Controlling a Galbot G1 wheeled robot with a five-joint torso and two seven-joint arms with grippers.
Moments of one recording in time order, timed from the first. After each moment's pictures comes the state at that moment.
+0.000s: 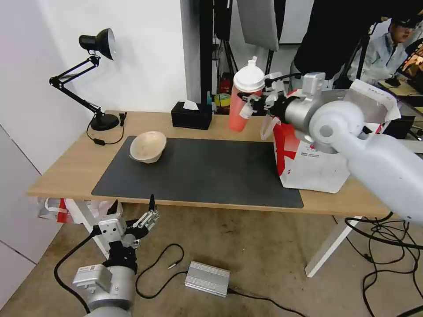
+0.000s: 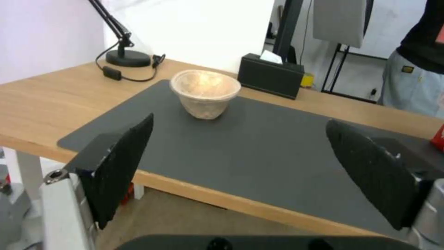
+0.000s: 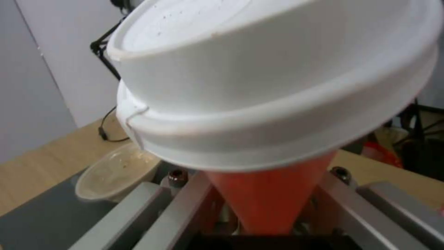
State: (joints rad) left arm 1.75 -1.35 -0.36 -2.46 -0.22 0.15 -0.40; right arm -0.07 0.72 -0.27 1.75 1.33 -0.47 0.14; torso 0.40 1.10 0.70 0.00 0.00
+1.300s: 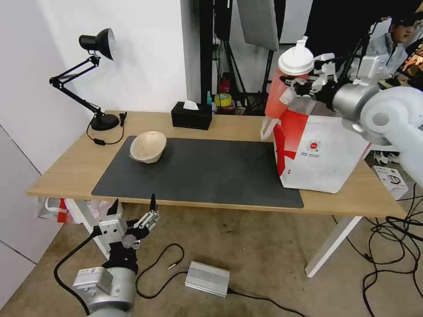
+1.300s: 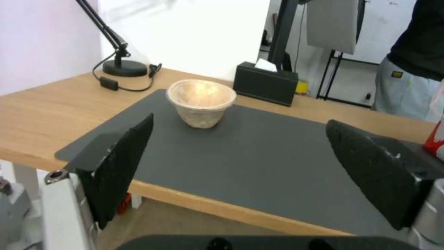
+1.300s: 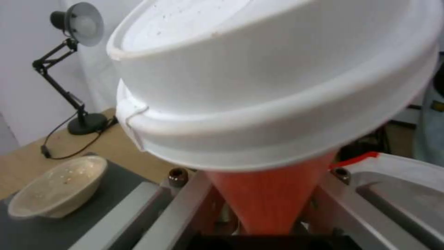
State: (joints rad) left arm 1.76 -1.34 -0.37 -2.47 -0.21 0.12 -0.39; right arm -0.11 0.53 -0.15 1.75 1.35 -0.47 0.09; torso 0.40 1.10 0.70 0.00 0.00
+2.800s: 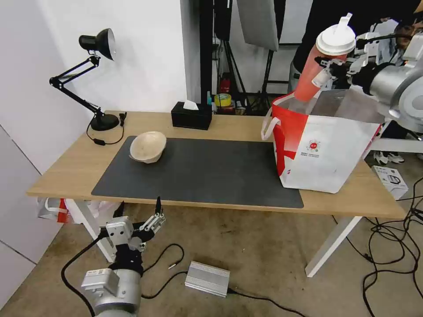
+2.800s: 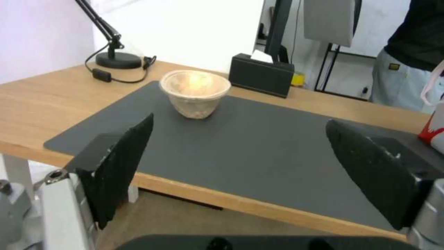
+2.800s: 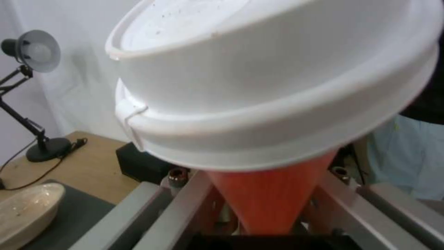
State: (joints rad) left arm 1.75 -1.35 -0.34 -2.45 -0.19 0.12 -0.38; right arm -0.14 0.50 -0.06 1.66 1.32 -0.44 0.05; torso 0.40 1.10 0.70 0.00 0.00
